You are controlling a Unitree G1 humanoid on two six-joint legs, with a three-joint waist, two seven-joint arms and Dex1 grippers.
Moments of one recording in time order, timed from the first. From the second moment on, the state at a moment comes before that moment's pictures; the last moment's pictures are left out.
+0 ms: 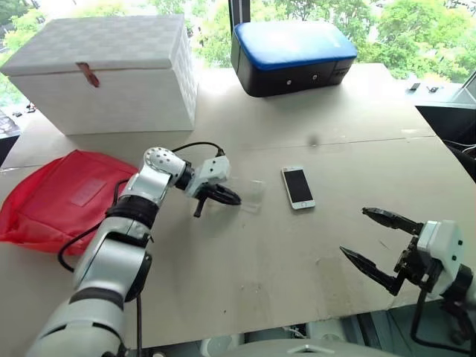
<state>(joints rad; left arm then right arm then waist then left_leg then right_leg) -0.77 0.63 -0.32 0.58 -0.08 0.06 -1.60 0.49 -0.64 -0.33 -0.83 0.55 0.33 0.75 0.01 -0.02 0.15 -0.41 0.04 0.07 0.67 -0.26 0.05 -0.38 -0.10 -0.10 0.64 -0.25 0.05</state>
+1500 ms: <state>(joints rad) -0.07 0.64 0.13 -0.48 -0.47 0.57 -0.98 -0.43 -0.21 0.17 -0.30 0.21 1.17 0.15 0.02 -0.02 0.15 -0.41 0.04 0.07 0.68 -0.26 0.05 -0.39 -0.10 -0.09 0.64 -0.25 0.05</state>
